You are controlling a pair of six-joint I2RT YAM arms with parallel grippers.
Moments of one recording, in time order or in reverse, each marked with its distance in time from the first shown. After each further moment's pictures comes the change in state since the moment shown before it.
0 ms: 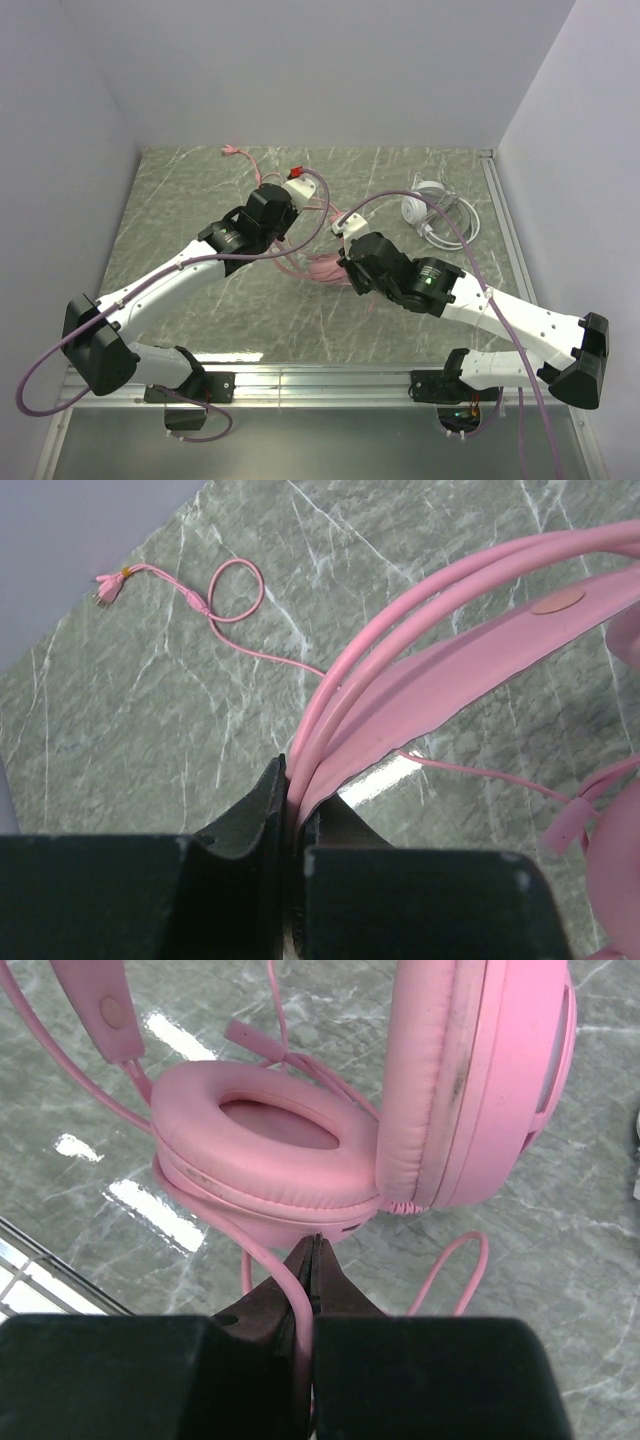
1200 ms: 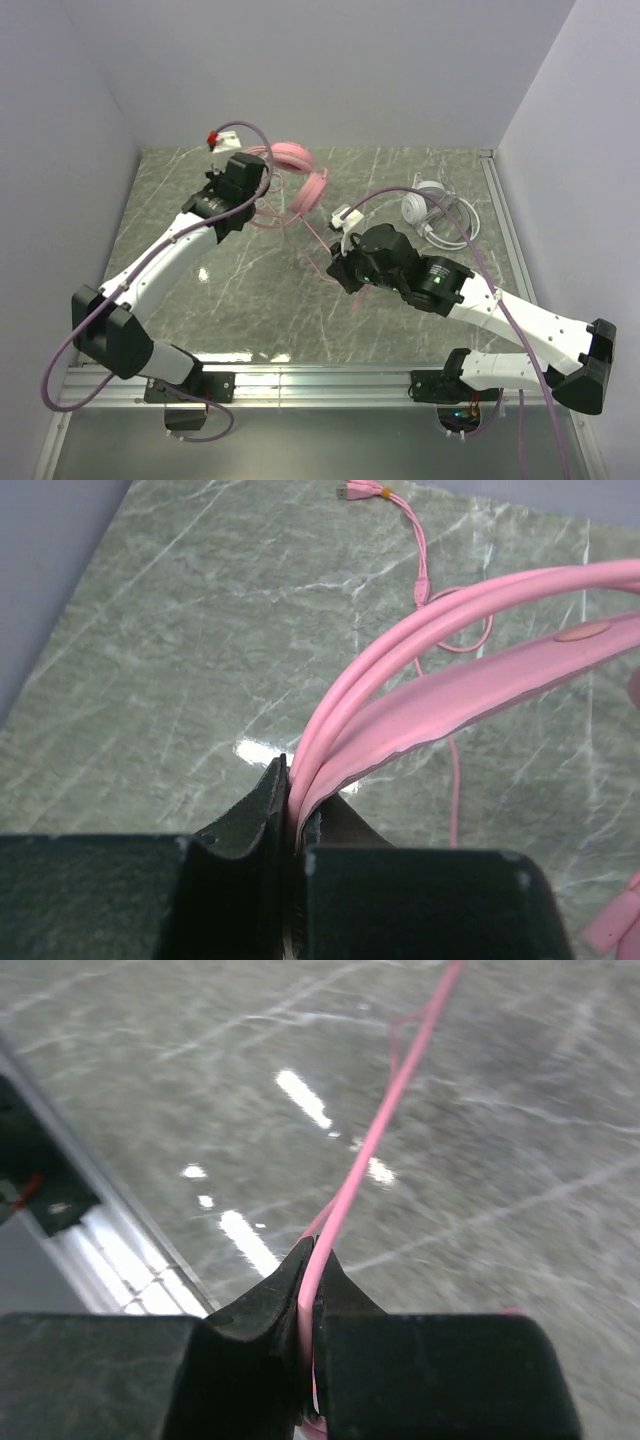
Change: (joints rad) left arm 0.220 0.115 0.168 -0.153 -0.401 -0.605; right arm -0.023 -0.034 0.013 0.129 -0.243 0.009
